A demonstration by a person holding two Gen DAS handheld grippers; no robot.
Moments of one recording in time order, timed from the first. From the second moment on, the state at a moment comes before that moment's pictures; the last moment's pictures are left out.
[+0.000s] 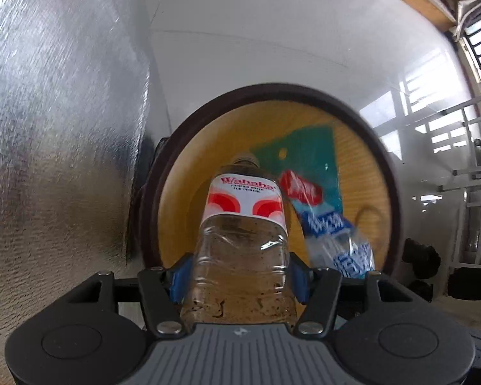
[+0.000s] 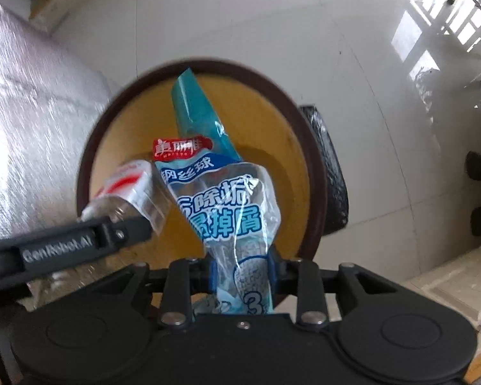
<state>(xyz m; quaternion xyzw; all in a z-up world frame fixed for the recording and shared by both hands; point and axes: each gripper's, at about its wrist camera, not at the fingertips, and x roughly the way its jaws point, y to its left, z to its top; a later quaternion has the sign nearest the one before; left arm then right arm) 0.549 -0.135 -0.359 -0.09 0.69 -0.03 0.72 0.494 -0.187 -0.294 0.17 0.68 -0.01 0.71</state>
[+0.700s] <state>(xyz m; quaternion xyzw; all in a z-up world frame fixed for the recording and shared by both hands) 0.579 -0.137 -0.379 -0.13 0.69 -0.02 0.71 0.517 -0.193 -0.288 0.17 0.66 -0.05 0.73</state>
